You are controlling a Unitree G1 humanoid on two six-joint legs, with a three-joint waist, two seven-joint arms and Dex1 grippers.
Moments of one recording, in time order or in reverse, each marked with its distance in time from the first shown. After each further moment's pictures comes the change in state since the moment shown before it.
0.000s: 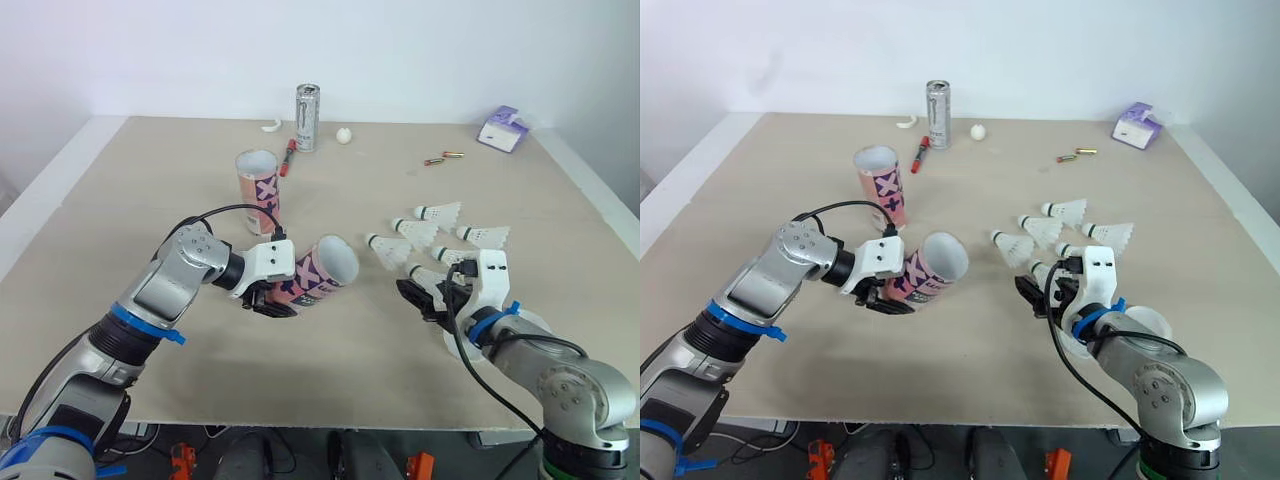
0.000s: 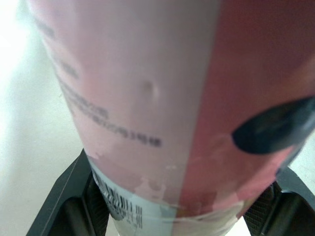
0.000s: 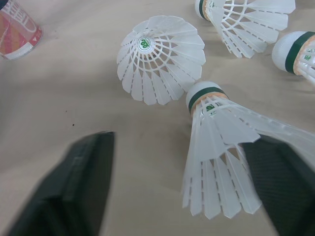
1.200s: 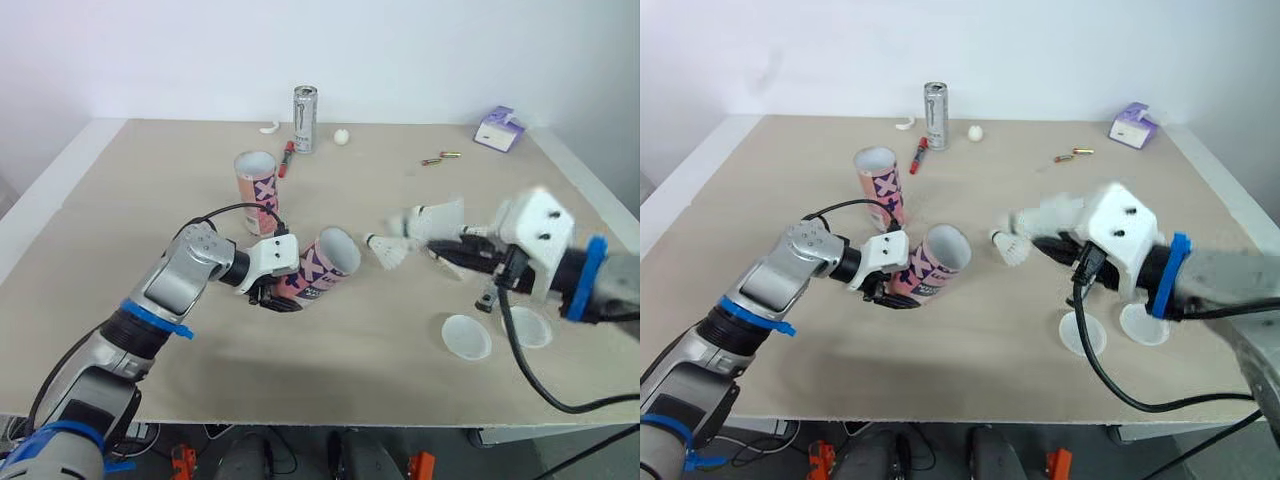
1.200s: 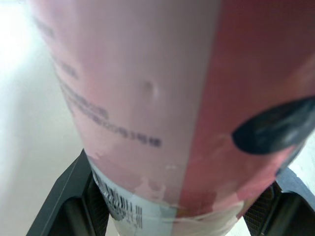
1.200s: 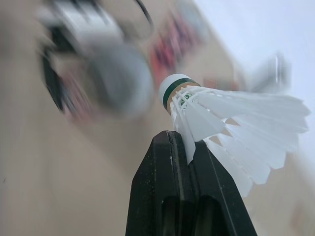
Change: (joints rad) left arm -0.037 -0.058 -0.010 0.092 0.002 -0.003 0.043; right arm -0.237 -0.704 0.123 -0.194 -0.229 -0.537 0.788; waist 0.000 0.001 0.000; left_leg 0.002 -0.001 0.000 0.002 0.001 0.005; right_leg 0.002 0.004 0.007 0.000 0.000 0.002
